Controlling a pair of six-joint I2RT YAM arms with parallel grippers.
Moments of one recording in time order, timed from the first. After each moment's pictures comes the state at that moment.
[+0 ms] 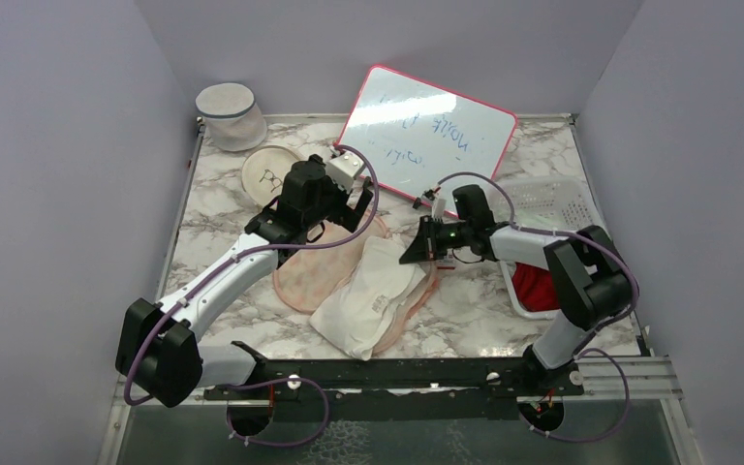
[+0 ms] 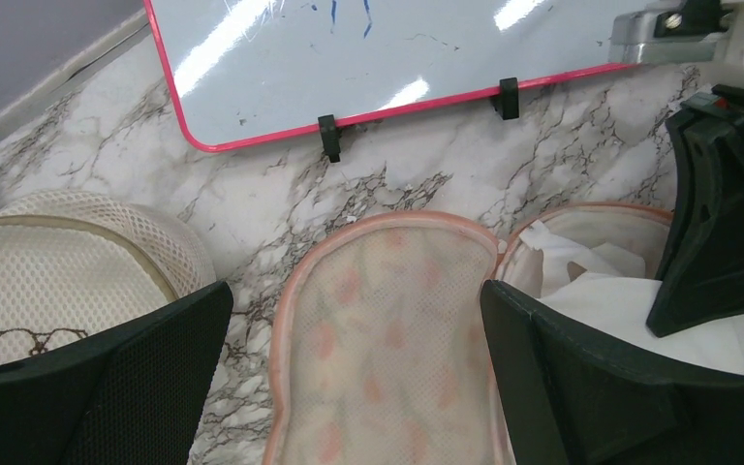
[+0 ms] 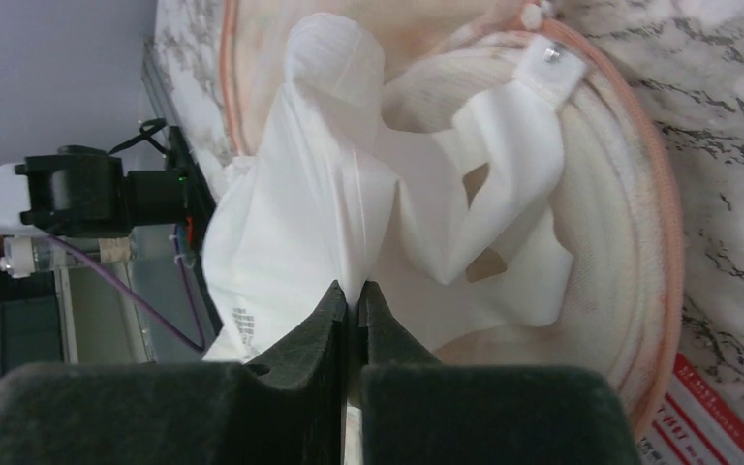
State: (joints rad) left arm -0.55 1.27 0.97 -0.12 0.03 0.15; right arm 0.43 1.72 0.80 0.15 -0.84 0.43
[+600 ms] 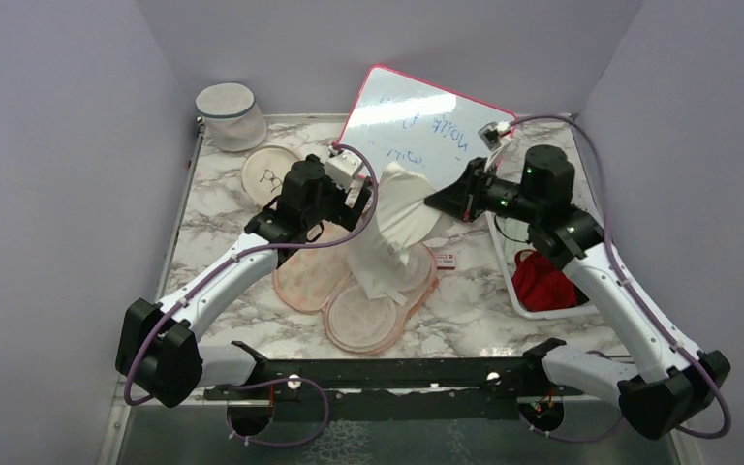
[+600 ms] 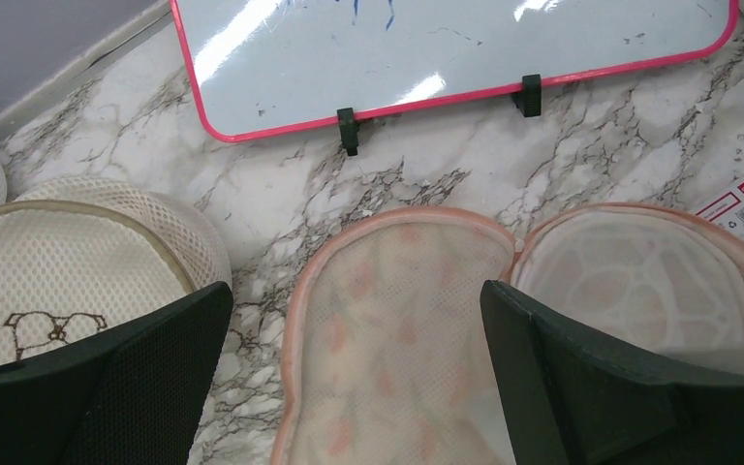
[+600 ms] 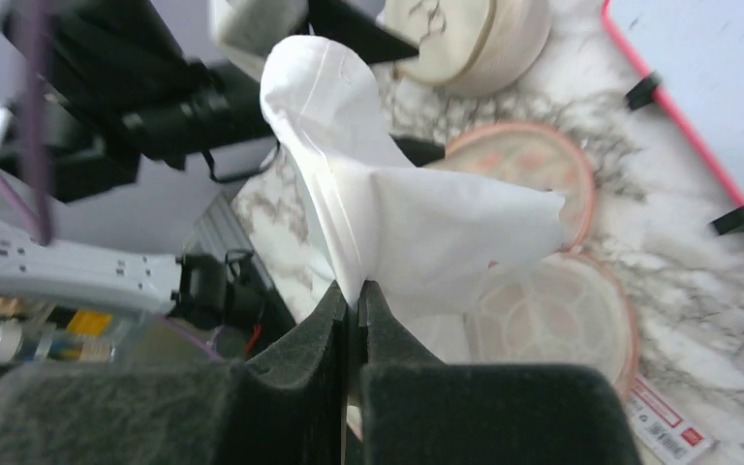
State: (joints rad) left arm -0.54 1.27 0.97 -0.13 -0.01 0.15; right arm 0.43 1.12 1.05 -0.22 -0.65 0.45
